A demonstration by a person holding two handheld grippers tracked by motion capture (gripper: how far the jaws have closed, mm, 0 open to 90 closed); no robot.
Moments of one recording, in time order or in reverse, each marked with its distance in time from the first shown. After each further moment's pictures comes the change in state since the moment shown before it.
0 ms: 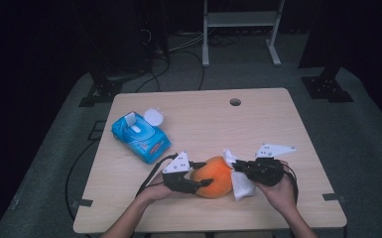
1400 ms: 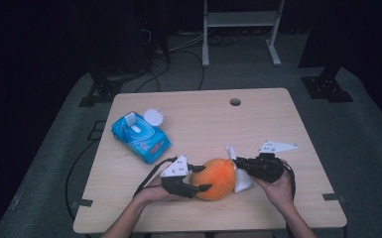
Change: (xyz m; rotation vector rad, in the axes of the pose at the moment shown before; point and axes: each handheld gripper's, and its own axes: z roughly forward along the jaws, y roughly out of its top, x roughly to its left) left arm -0.003 -0.007 -0.001 0.005 -0.059 0.055; right arm -0.017 -0.008 0.012 -0.043 0.055 0.097
